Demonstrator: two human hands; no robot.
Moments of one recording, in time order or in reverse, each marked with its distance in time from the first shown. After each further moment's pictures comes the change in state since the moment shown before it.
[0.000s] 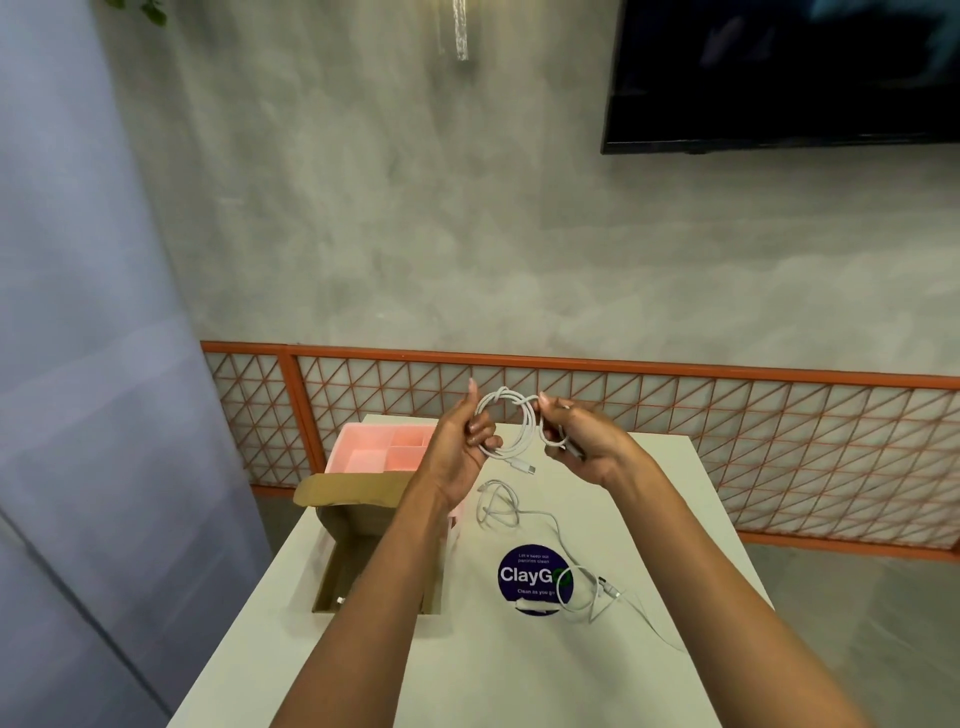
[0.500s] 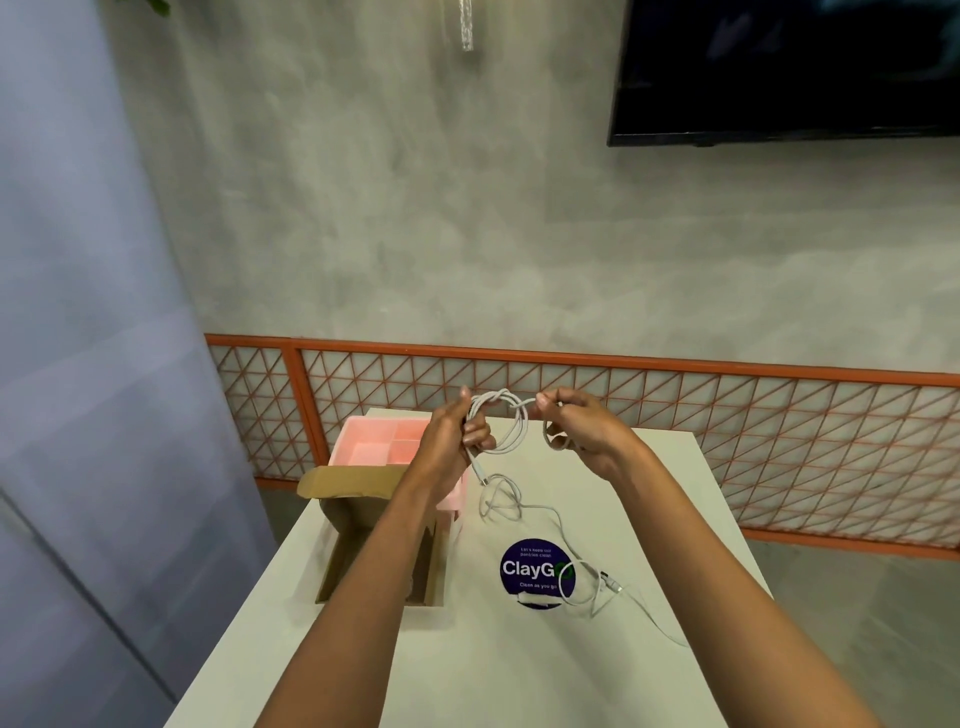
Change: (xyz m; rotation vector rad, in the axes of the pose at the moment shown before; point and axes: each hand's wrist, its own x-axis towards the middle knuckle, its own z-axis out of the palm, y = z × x) left_hand 0.000 0.004 -0.013 0.180 0.027 0.006; right_hand -0.004 -0.004 0.008 -0.278 0.090 -0.092
